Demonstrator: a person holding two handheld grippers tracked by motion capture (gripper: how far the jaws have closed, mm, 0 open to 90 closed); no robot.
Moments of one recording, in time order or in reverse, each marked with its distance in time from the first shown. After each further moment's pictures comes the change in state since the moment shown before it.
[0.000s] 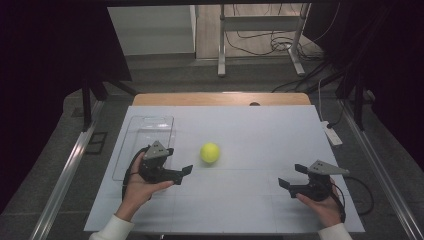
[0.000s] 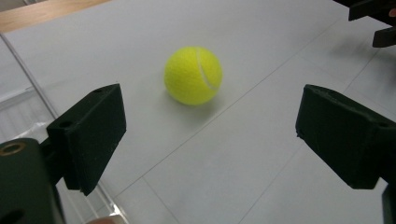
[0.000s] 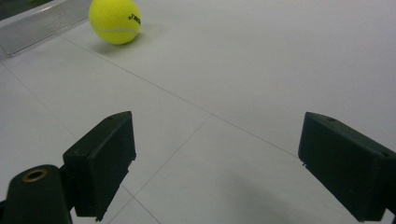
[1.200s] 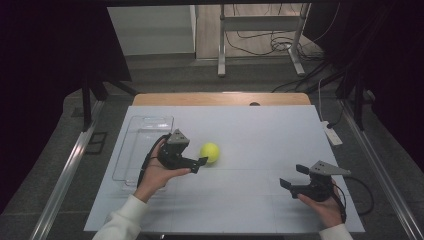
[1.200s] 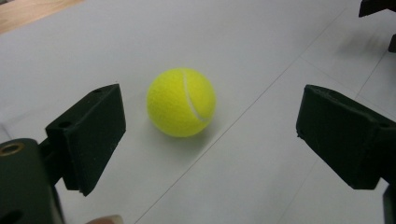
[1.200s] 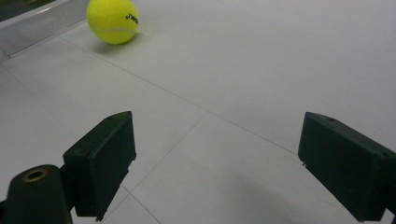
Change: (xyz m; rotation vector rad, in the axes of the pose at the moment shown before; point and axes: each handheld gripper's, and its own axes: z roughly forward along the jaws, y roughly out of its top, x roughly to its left) left arm -0.002 0.037 0.046 0.091 -0.036 0.041; right arm -0.003 -0.003 -0.002 -0.001 -0.002 0.009
